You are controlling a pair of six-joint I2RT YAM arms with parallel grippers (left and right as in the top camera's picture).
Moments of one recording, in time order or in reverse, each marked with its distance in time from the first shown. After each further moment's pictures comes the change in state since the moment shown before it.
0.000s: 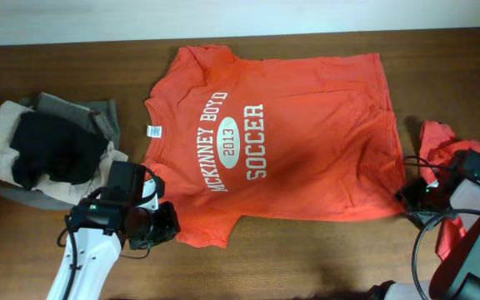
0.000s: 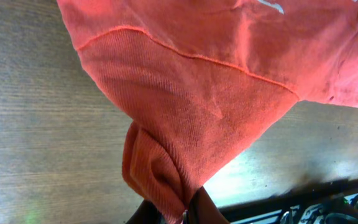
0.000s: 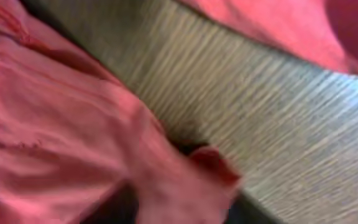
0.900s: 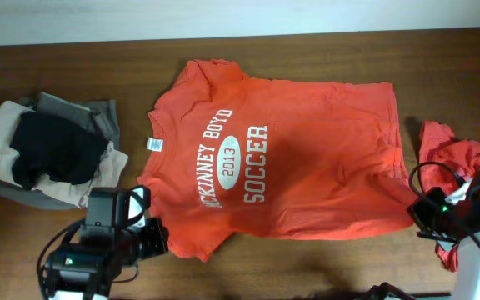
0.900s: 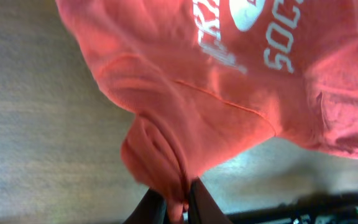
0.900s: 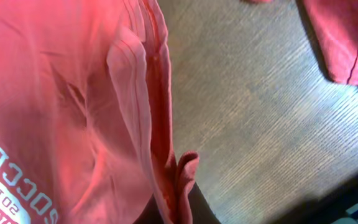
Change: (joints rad) left arm 0.000 -0.316 0.001 -0.088 -0.092 -0.001; right arm 0.000 -0.563 0.116 -0.494 -0.002 -0.031
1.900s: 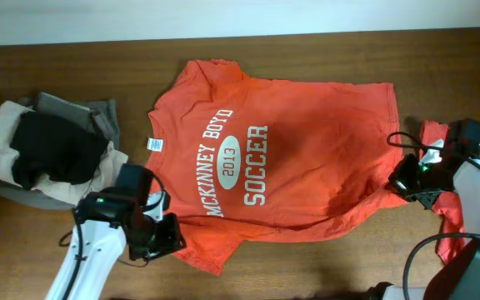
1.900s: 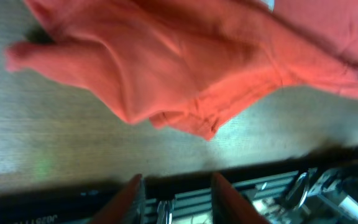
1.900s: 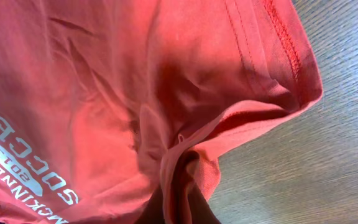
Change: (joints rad) left arm -0.043 0.364 0.015 -0.066 0.097 0.034; right arm 0.140 0.476 0.142 0.118 -0.143 -0.070
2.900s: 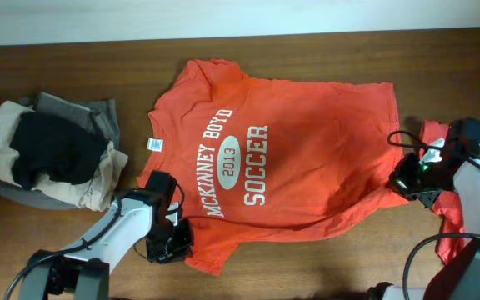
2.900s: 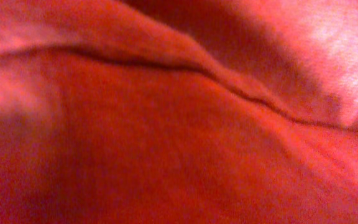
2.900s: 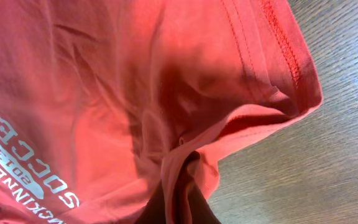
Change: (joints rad) left arm -0.076 0.320 -0.147 0.312 -0.014 -0.118; right arm 0.000 0.000 0.002 0.015 0.000 -0.001
